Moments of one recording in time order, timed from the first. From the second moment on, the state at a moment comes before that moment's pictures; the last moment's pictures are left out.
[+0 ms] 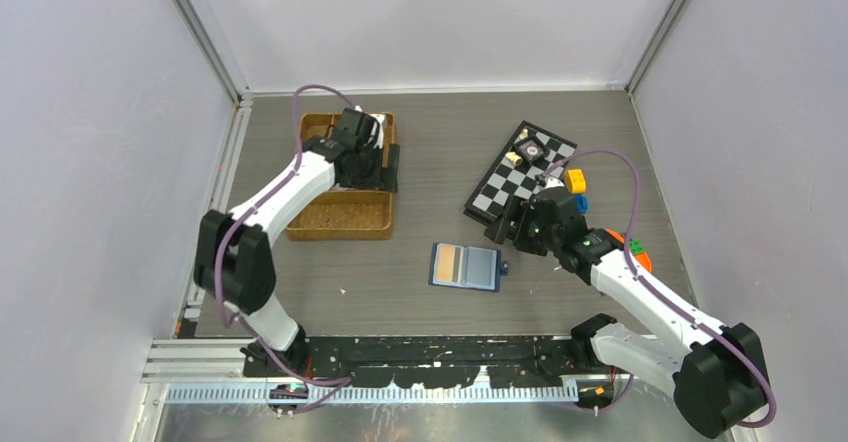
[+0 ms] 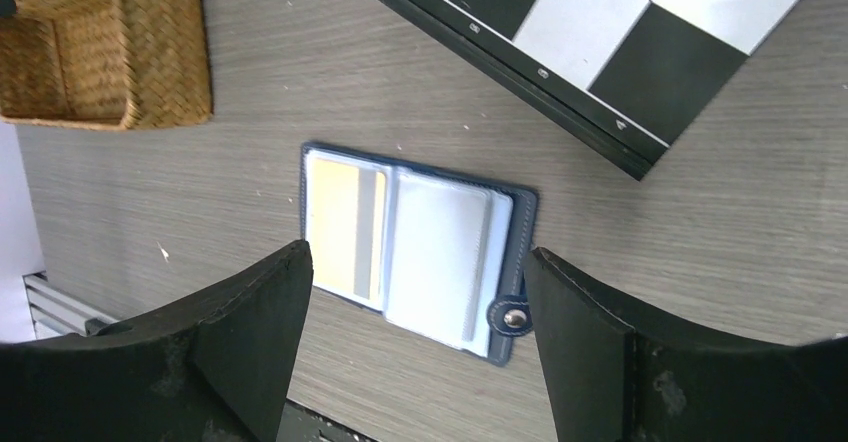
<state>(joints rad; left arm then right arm) -0.43 1.60 1.30 -0.66 0.04 -0.27 0.47 0.98 0.60 -0.32 -0.07 0.70</state>
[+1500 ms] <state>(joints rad) -0.41 1.93 1.52 -0.63 0.05 -0.21 0.40 0.93 0.54 -0.35 -0.21 0.66</state>
